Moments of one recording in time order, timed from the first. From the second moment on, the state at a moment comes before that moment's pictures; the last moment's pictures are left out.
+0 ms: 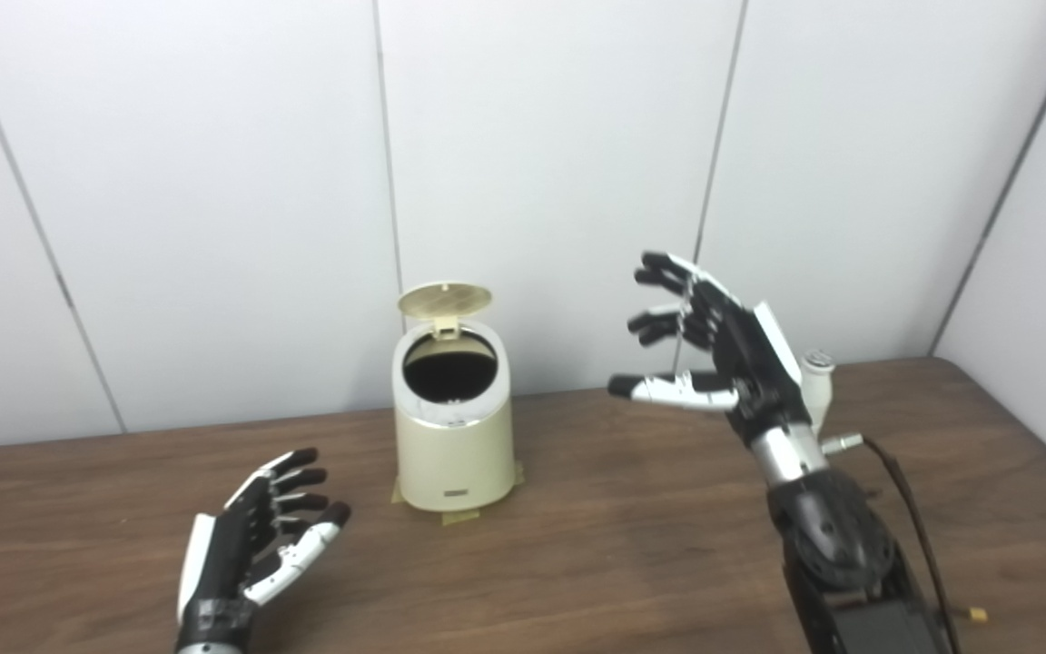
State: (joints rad) left arm -0.22 0.11 0.03 0.15 0.09 -0.15 0.02; right arm -0.48 -0.24 -0.08 -0.10 -0.12 0.05 0.00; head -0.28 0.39
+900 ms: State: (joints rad) left arm -0.22 0.17 0.05 0.18 0.06 -0.17 -0.01; right arm -0.48 -0.61 -0.22 0.00 -0.10 0.36 0.14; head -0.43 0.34
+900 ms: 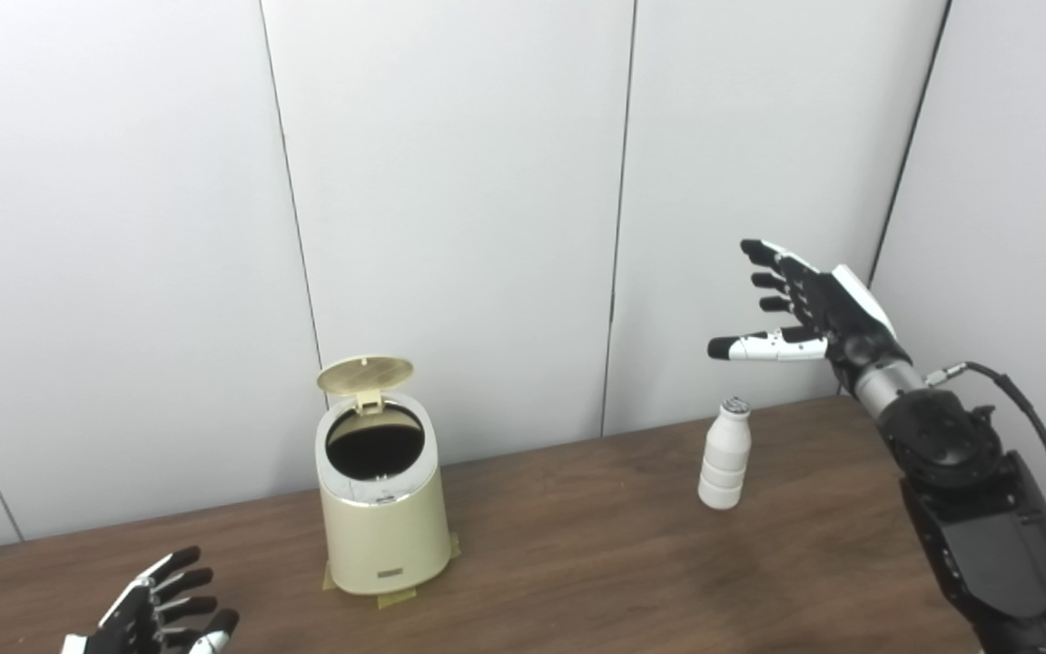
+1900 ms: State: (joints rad) left arm -0.22 0.17 0.05 0.09 0.06 -0.09 -0.02; right arm -0.36 -0.49 -0.26 0.28 0.01 0.20 0.11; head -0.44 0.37
